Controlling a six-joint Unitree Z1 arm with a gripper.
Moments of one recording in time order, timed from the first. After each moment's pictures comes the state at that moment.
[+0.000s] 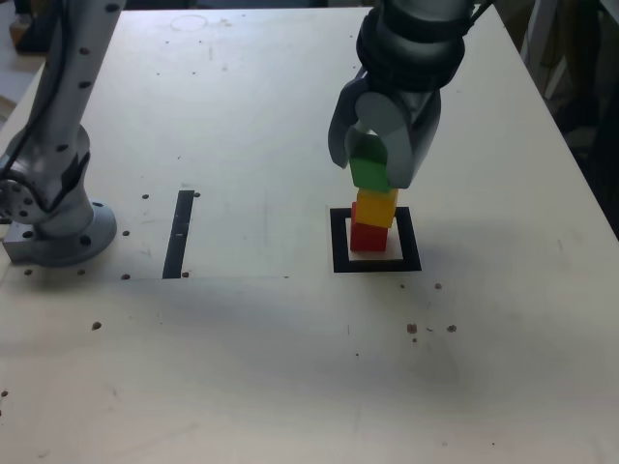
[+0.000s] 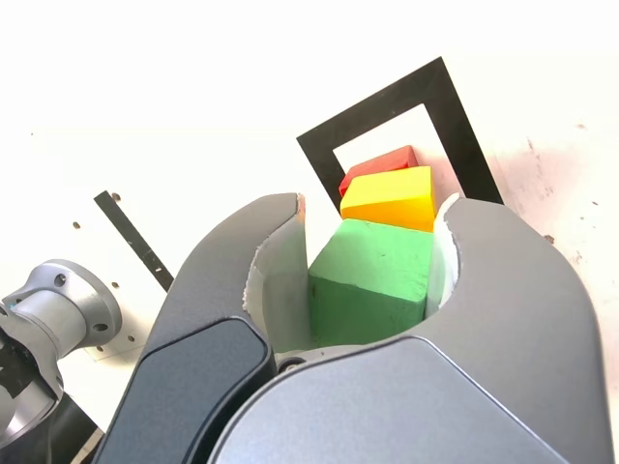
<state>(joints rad) -0.14 2.13 -1.94 1.61 0.22 0.30</state>
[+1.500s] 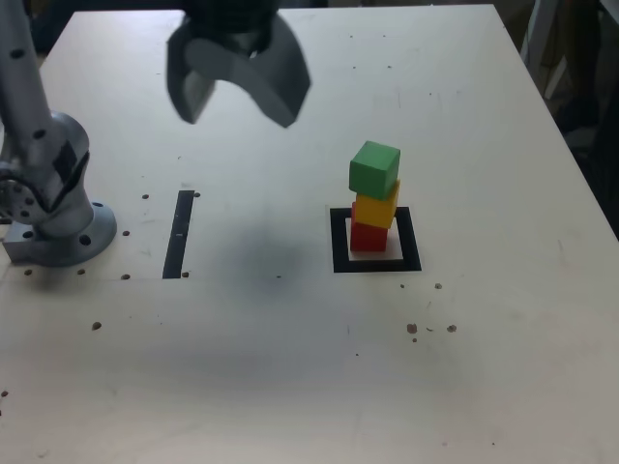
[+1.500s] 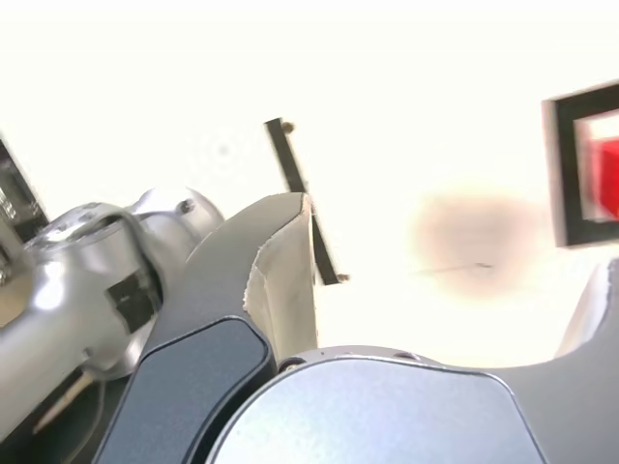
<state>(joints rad) -0.12 1.65 -1.40 1.58 0.22 0.07</state>
